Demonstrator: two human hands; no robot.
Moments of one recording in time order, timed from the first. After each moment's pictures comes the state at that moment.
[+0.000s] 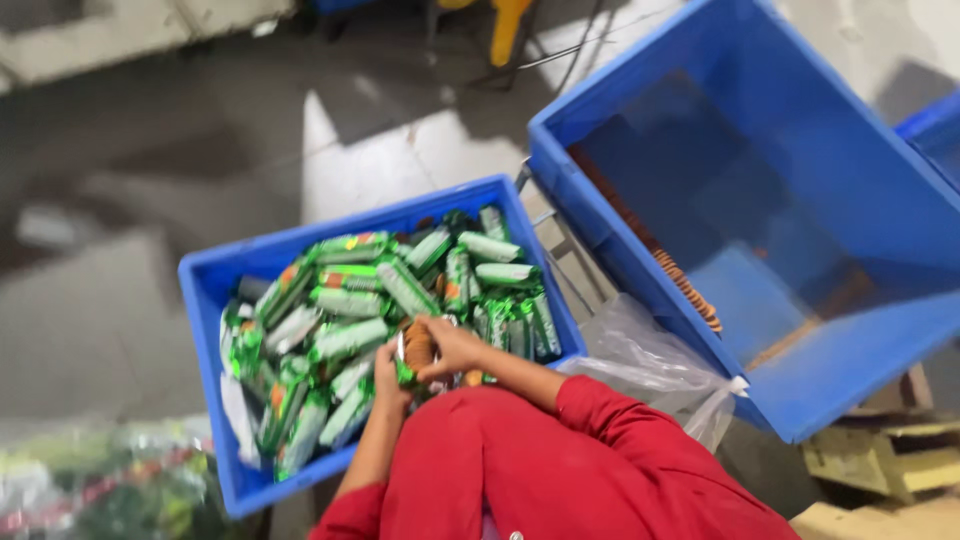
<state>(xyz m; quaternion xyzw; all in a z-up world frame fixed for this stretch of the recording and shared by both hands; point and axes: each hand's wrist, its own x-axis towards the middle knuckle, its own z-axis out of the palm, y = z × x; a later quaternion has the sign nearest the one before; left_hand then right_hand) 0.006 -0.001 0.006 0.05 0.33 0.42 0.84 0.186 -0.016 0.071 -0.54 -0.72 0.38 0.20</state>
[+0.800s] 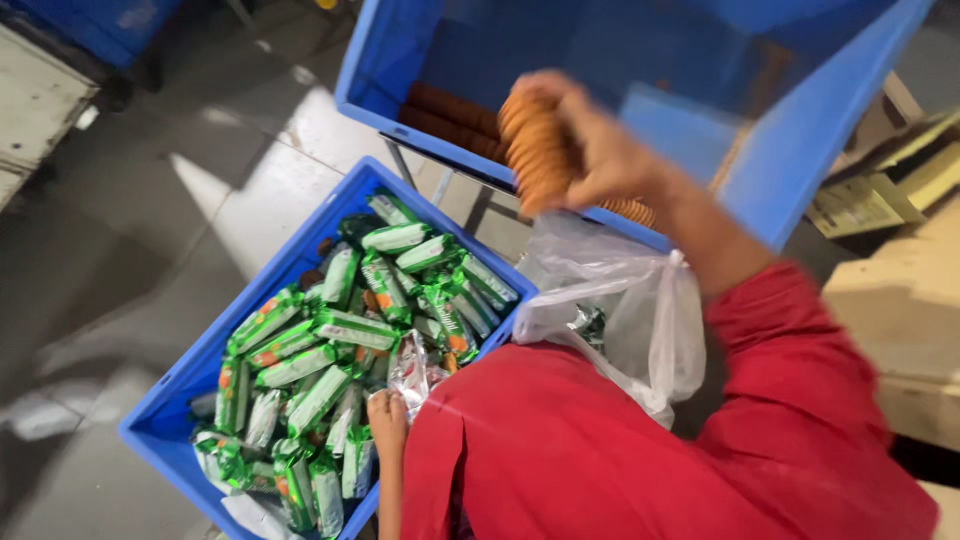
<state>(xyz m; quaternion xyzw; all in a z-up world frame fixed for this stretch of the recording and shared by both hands) -0.007 -0.031 0.026 0.79 0.46 0.21 0.36 0.501 -0.112 0.395 -0.54 -0.65 0.24 0.48</state>
